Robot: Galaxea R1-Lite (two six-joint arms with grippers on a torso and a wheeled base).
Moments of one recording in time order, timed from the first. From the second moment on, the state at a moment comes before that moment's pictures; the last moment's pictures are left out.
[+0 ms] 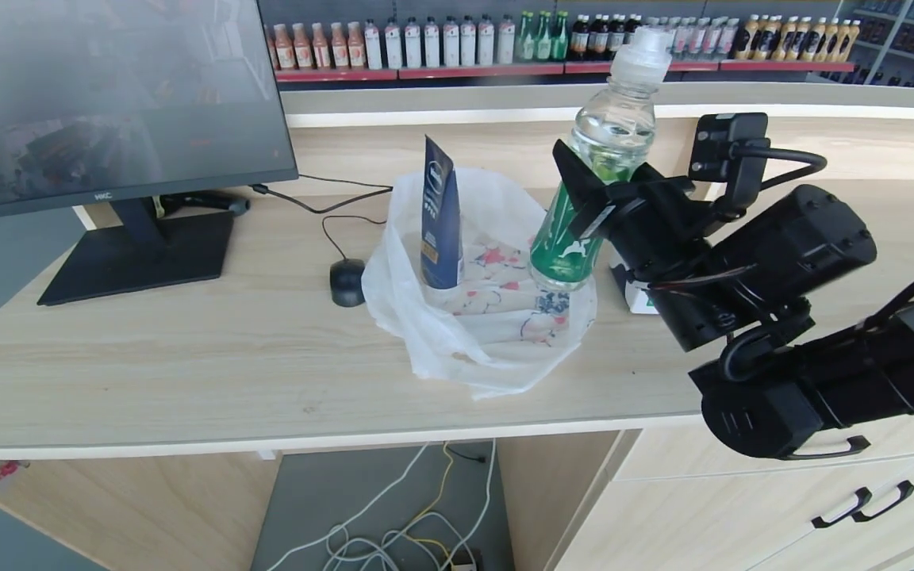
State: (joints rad) left arm 0.00 0.00 0.00 0.00 0.00 -0.02; right arm 0.54 1.98 -1.03 -1.57 -0.06 -0.03
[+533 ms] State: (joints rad) left arm 0.00 0.00 0.00 0.00 0.00 -0.02; right arm 0.54 2.12 -1.11 -1.57 -0.05 -0.04
